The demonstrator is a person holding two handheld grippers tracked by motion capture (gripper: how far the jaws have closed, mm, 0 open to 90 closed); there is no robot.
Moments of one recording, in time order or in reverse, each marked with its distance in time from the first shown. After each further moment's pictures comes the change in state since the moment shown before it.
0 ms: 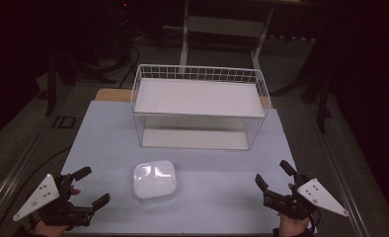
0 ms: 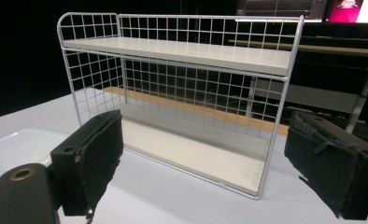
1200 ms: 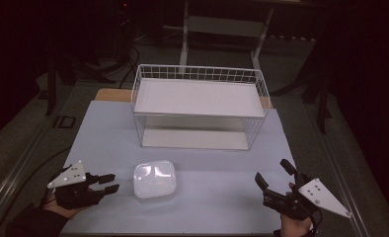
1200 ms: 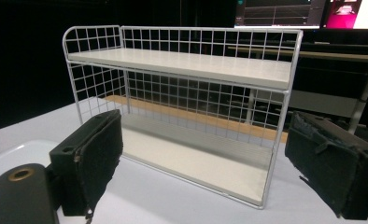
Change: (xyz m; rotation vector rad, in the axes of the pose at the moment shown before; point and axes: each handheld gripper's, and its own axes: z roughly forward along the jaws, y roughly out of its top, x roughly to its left) left arm 0.033 -0.008 0.039 0.389 -0.155 0.031; right arm 0.006 0.010 -0.002 -0.024 -0.003 0.011
